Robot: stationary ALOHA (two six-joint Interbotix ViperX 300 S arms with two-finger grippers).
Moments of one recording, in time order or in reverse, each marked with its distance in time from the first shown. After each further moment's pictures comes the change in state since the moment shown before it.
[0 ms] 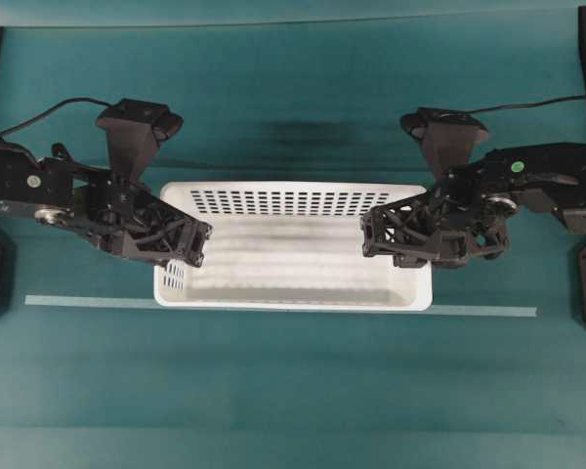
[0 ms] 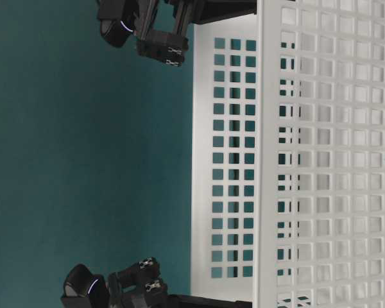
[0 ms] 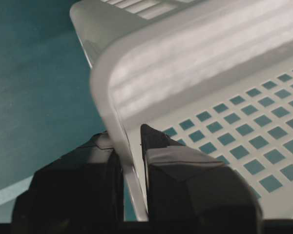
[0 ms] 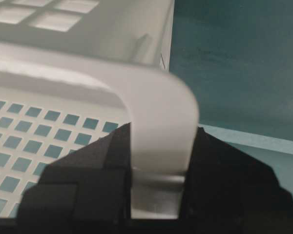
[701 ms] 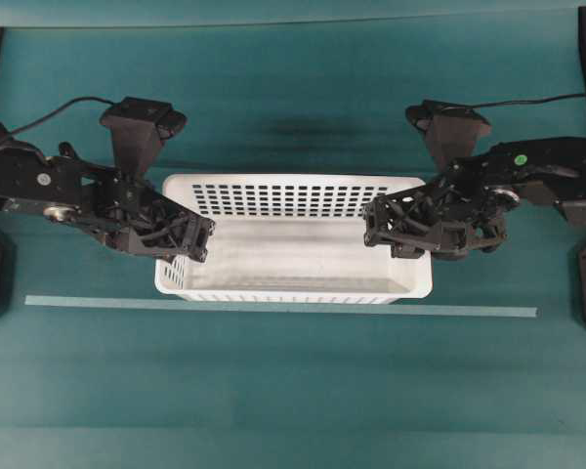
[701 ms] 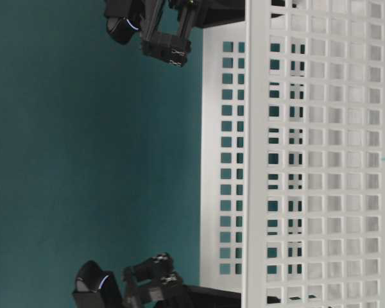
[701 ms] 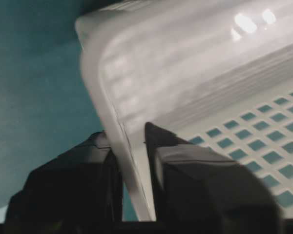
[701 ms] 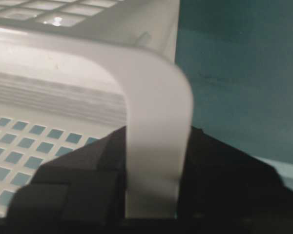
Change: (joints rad) left arm 0.020 0.029 0.002 0.003 -0.021 0.002; right arm -0.049 0.005 0.037 0.003 -0.080 -0.046
